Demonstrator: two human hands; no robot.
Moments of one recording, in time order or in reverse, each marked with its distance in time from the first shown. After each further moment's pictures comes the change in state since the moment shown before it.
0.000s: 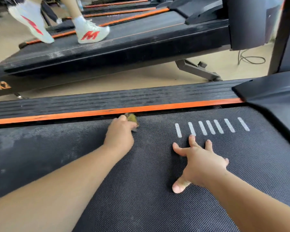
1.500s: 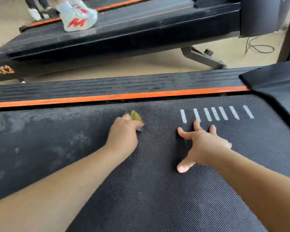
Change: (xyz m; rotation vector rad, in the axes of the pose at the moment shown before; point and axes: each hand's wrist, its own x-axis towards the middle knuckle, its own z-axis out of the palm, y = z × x) left_hand -0.059 0.013 -0.018 -0.098 0.010 -0.001; right_hand -0.005 -0.005 -0.003 -0.010 0.003 0.032
